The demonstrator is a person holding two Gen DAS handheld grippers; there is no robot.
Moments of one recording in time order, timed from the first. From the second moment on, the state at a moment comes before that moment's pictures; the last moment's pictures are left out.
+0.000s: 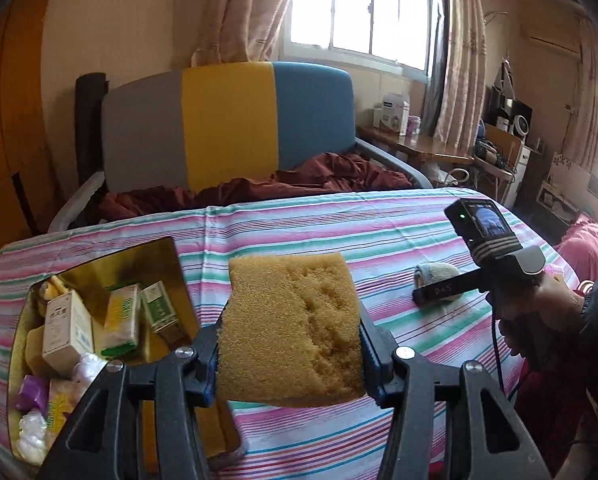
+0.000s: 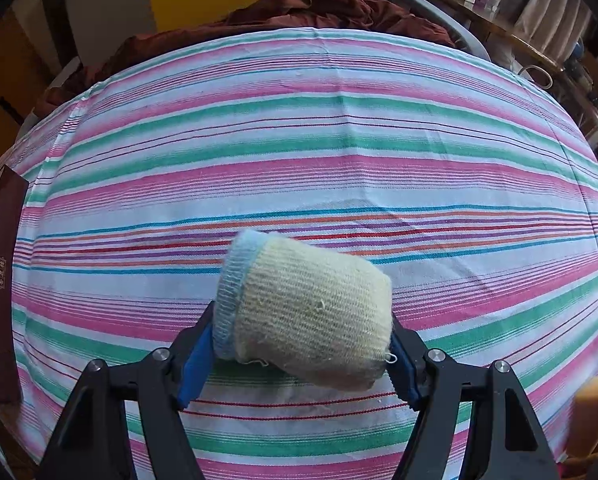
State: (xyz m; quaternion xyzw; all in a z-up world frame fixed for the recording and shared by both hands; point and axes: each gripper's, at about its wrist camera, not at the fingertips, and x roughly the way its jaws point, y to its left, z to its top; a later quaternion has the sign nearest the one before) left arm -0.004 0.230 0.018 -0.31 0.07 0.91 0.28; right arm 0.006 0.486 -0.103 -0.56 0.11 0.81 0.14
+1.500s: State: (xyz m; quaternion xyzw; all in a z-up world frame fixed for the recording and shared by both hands) left arm -0.084 0.132 -0.067 -0.47 0.03 0.86 0.18; right arm -0.009 0.442 -0.109 -0.57 0.08 0.81 0.15
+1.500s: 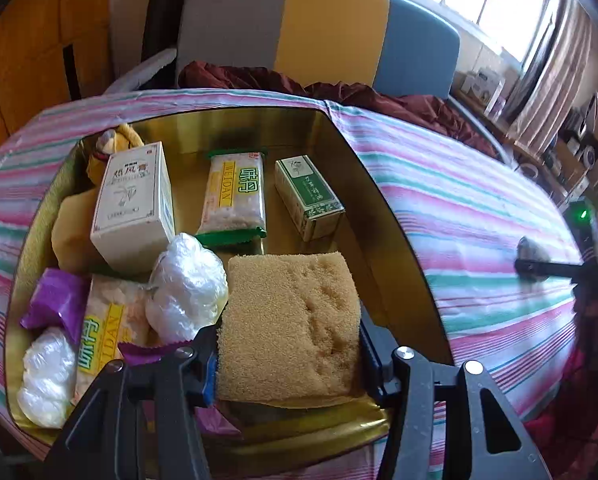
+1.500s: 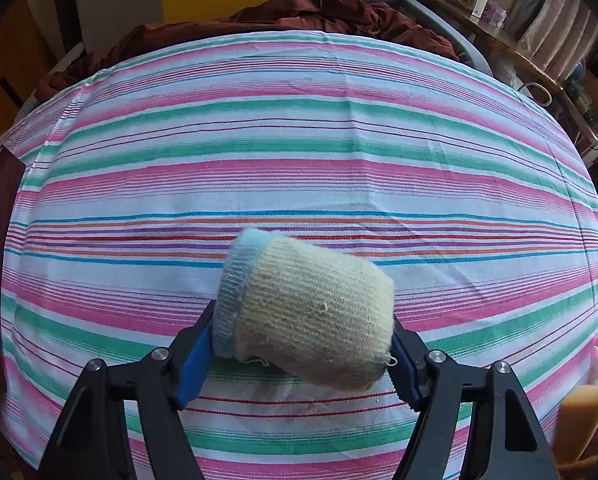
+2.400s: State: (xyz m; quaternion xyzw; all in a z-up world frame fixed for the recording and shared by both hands) left arm -0.076 0.131 -0.089 -0.47 0.08 0.87 0.14; right arm -0.006 0.447 -0.108 -0.57 0.09 0.81 0.15
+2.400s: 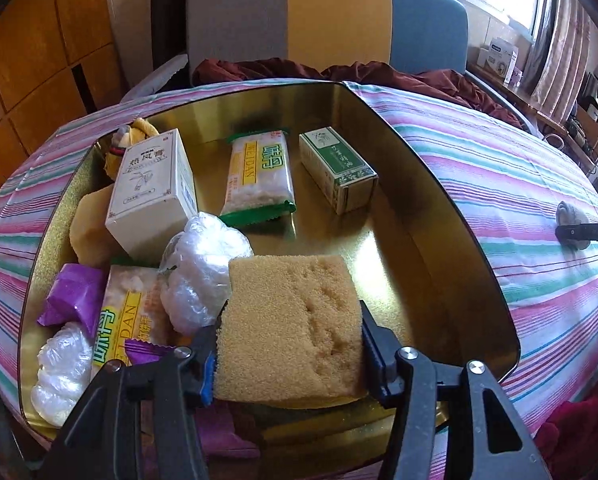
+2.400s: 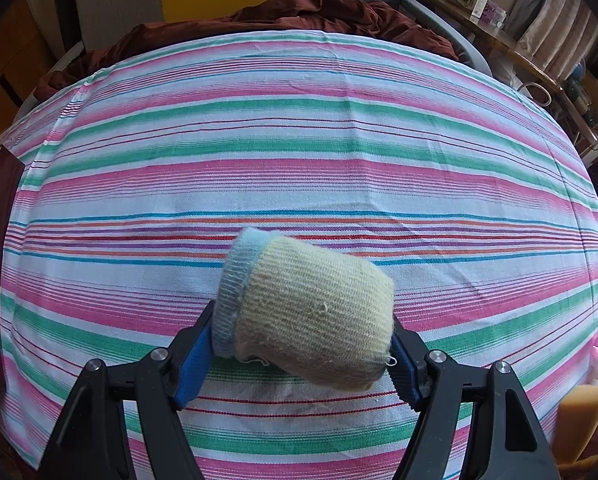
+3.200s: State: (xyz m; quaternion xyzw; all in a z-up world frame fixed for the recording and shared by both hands) left arm -0.046 0.105 -0.049 -0.40 0.05 0.90 0.14; right arm -0.003 0.455 -0.109 -0.56 0.11 0.80 0.16
